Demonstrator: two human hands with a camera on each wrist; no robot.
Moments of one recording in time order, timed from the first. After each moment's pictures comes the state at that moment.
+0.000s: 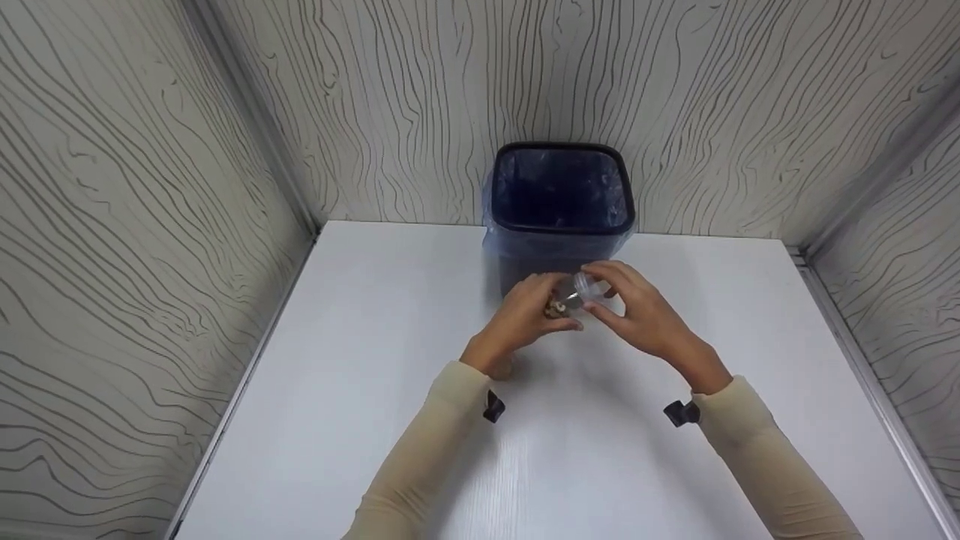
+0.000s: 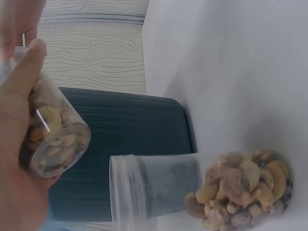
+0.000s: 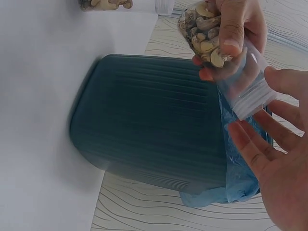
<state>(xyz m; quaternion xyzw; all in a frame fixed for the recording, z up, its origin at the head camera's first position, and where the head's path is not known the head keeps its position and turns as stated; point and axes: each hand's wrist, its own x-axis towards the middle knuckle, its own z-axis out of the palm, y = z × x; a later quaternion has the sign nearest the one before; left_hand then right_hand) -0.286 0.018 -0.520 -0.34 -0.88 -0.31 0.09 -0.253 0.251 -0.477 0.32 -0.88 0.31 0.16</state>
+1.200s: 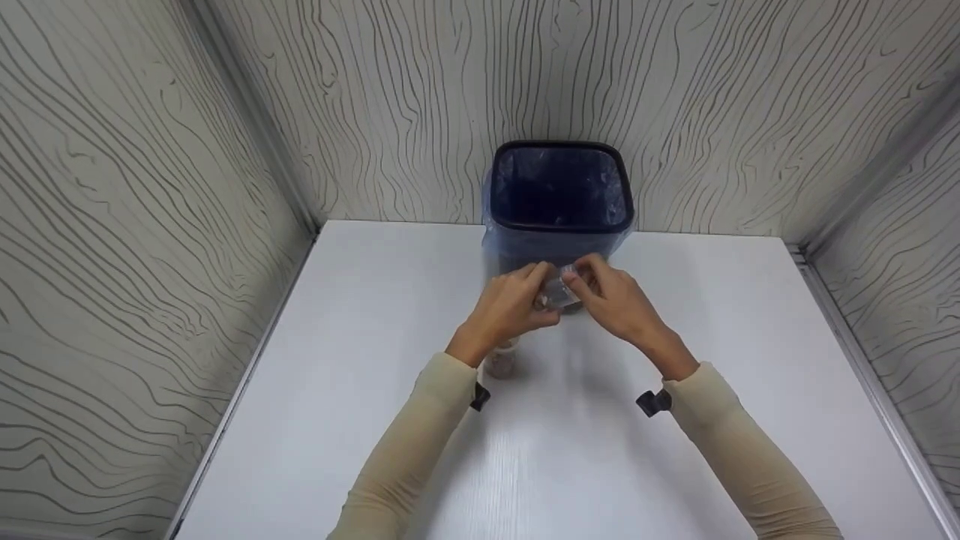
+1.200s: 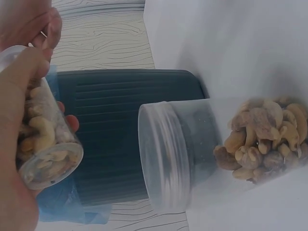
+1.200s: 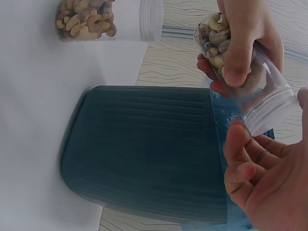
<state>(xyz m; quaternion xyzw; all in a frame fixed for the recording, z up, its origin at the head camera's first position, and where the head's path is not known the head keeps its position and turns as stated) -0.288 0.000 -0.500 -0.35 -0.90 -0.20 0.18 -0.265 0.218 -0.473 0.17 -0.92 0.36 0.07</state>
